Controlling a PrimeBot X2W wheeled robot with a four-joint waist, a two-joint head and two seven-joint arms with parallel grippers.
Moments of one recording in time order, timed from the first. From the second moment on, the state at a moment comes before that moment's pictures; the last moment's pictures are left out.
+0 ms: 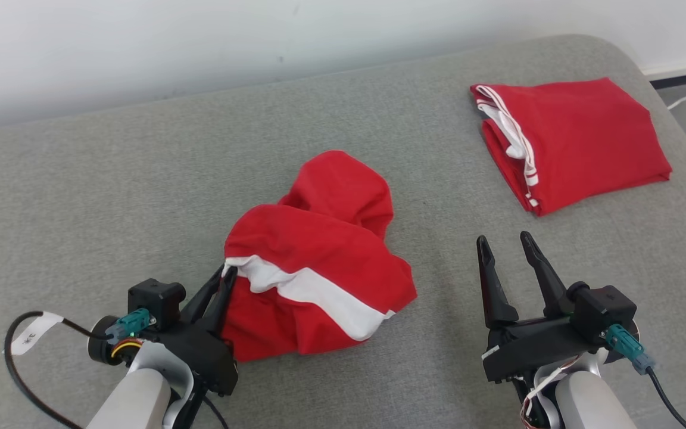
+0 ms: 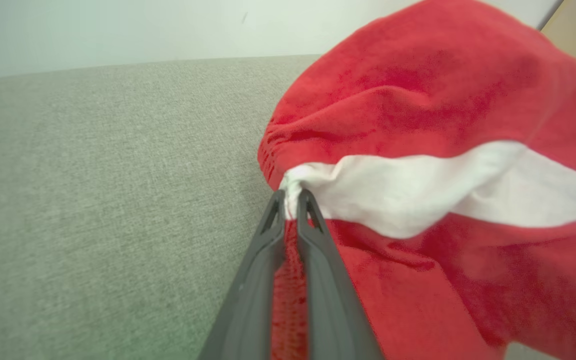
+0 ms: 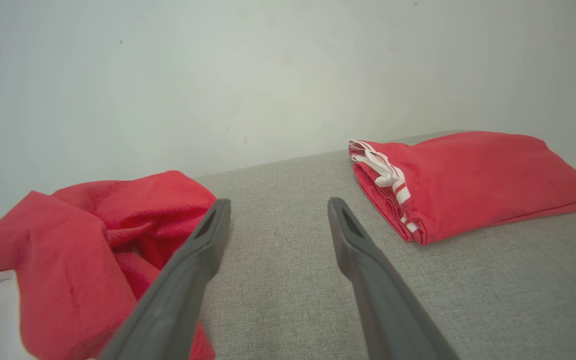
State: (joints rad) left arm -0.55 0.18 -0.42 0.53 -0.40 -0.07 -0.15; right arm -0.29 -0.08 0.27 0.23 0.22 0.13 -0.26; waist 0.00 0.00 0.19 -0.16
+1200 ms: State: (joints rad) left arm -0.10 0.24 -0.32 0.13 -0.47 0.12 -0.22; right arm -0.26 -0.10 0.28 0.30 0.24 0.13 -0.26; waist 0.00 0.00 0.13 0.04
